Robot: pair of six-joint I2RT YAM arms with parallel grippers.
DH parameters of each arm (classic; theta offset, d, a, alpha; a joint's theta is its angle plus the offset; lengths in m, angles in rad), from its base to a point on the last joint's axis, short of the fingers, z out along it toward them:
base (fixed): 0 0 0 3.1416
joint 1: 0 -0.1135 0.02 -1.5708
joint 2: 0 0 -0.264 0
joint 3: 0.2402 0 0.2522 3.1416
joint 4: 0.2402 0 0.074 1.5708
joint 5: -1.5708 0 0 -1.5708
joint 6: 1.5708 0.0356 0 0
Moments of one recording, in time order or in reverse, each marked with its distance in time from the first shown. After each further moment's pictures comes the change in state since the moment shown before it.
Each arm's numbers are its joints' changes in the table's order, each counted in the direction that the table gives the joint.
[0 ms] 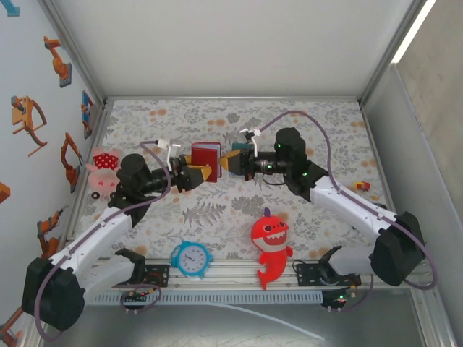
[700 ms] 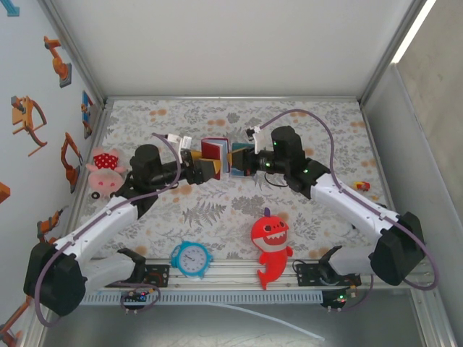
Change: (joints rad) left arm 0.084 -0.103 0.105 0.154 0.184 0.013; right arm -0.003 -0.008 0.057 0.236 -0.269 -0.025
